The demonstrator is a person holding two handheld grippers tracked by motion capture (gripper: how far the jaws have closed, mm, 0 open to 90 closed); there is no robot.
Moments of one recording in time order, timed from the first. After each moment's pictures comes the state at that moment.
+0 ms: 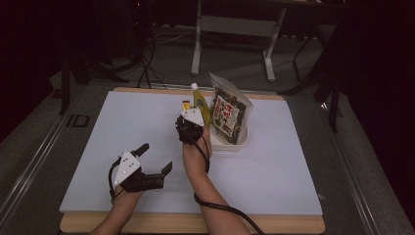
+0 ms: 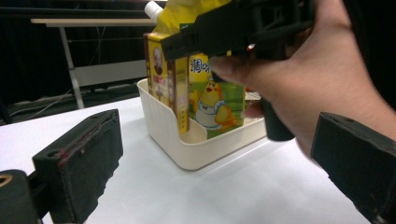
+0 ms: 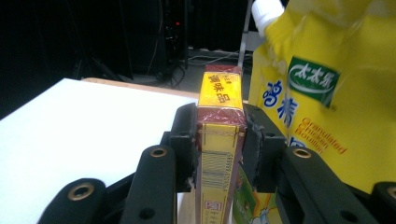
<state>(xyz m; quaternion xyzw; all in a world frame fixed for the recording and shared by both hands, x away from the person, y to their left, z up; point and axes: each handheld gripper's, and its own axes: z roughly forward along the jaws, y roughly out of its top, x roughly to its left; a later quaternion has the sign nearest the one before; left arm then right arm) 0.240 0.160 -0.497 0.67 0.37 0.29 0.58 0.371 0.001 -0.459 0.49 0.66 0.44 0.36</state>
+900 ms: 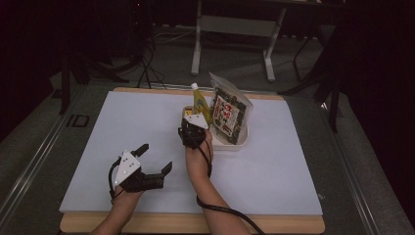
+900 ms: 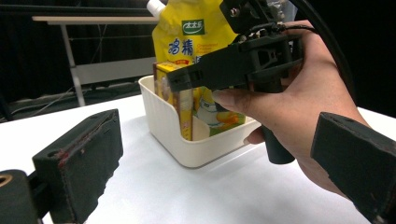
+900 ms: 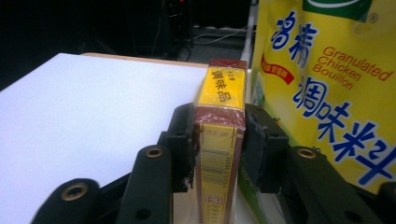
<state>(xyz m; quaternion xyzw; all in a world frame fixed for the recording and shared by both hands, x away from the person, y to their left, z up) 0.240 0.160 -0.499 0.67 0.37 0.29 0.58 0.378 -0.009 -0.487 0.51 0.67 0.44 0.30</state>
